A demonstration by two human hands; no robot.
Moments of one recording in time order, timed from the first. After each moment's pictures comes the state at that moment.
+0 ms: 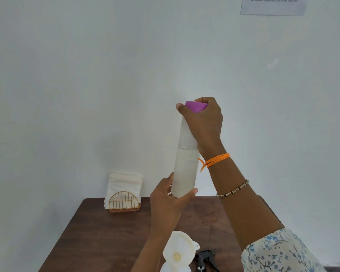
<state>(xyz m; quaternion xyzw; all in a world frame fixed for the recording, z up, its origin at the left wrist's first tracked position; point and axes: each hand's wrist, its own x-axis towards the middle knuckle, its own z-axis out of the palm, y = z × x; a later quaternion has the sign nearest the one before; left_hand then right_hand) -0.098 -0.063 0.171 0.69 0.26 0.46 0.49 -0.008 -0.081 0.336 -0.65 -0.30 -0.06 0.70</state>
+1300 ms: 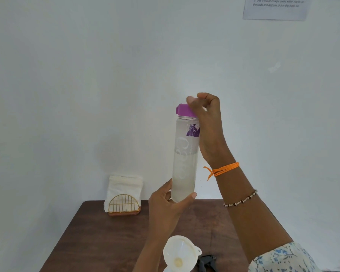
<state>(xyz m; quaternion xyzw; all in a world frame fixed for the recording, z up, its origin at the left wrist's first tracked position) -0.104 -0.054 0.169 0.70 0.23 0.45 0.50 -0.006 -0.082 0.332 -0.45 -0.40 0.10 0.79</state>
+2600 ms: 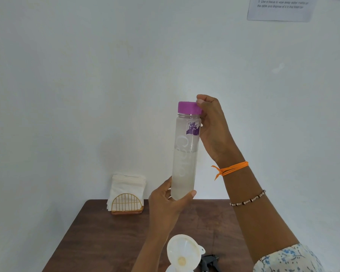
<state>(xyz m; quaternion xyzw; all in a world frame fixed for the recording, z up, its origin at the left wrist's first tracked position) -0.114 -0.054 0.179 0.69 0.23 0.46 0.51 -0.005 -0.086 0.335 -0.42 -0.42 0.19 0.78</state>
